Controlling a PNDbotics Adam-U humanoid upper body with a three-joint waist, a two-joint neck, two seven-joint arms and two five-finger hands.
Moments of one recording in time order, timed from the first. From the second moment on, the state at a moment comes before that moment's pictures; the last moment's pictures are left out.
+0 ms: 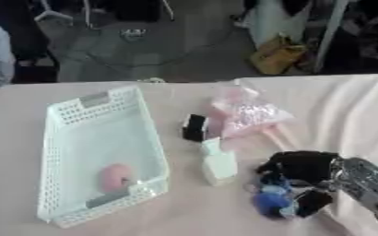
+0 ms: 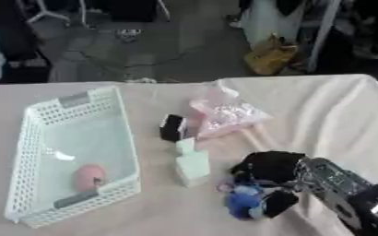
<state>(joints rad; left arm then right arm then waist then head) -0.60 0.35 0.05 -1.99 -0.53 -0.16 0.63 -0.60 -0.65 0.59 -1.34 0.93 -0.47 0.44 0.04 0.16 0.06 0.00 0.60</state>
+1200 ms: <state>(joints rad) -0.61 0.35 0.06 -1.99 -0.53 -0.16 0.64 -0.59 -0.62 0.57 -1.33 0.95 -0.42 0.30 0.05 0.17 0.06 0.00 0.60</state>
